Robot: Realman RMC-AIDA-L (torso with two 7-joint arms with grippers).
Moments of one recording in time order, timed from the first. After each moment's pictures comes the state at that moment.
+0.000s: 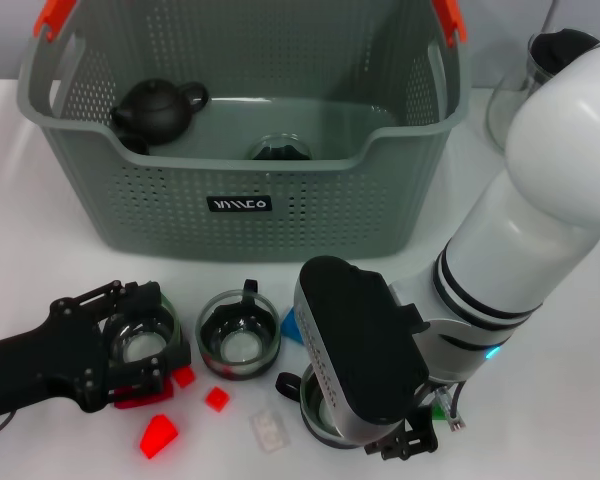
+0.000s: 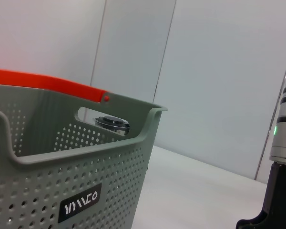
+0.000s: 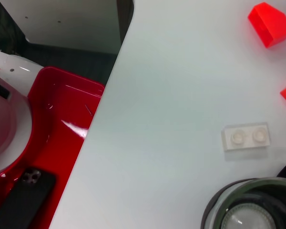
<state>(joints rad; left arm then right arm) -0.31 -2.14 0.27 0.67 2.19 1.86 -1.07 0.80 2.11 -2.00 -1.23 -2.39 -1.49 2.07</state>
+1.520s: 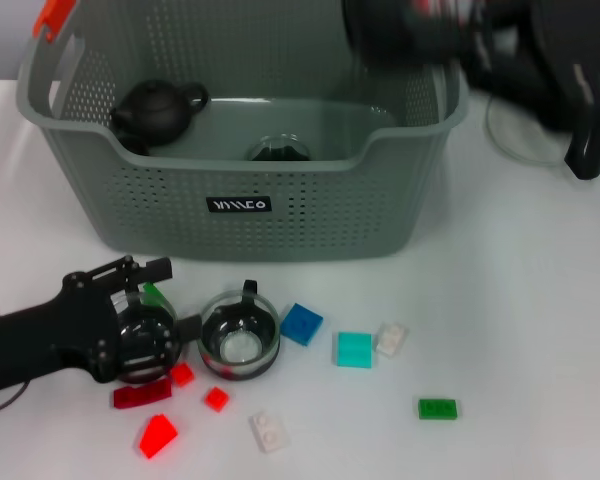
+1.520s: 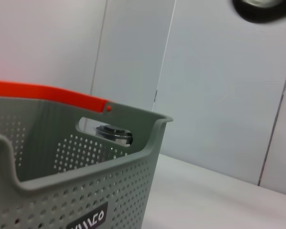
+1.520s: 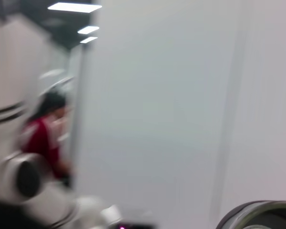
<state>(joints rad) -0.35 -2.13 0.27 0.64 2.18 1.84 -1.07 0.57 2.10 -0.87 -1.24 -1.54 -1.84 1.67</state>
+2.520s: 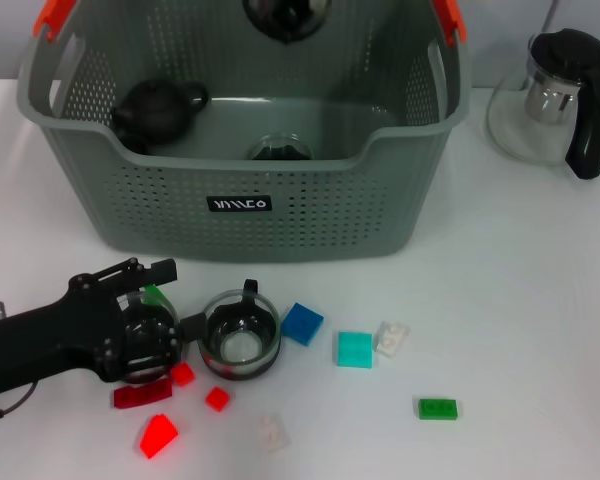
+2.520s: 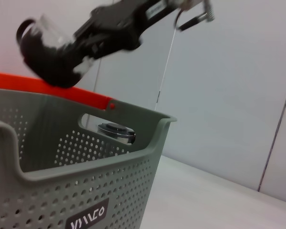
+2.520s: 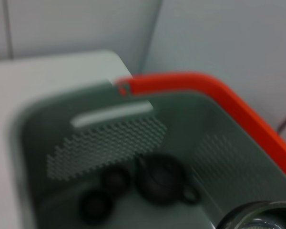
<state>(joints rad) -0.36 -2.13 0.27 0.63 2.18 1.82 -1.11 1.25 2.10 -1.29 -0.92 -2.60 -1.14 2.45</state>
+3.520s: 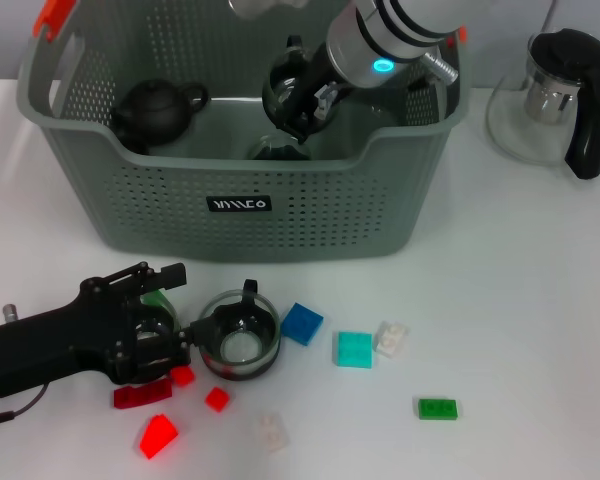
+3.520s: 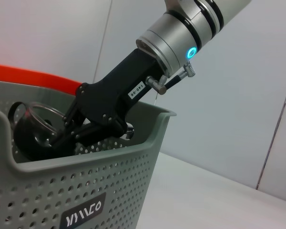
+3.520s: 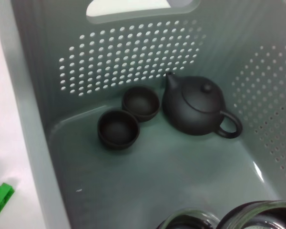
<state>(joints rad) -0.37 -2.14 0.27 0.61 2.19 1.80 -1.10 1.33 2.11 -1.39 -0.52 -2.51 -0.94 2.32</state>
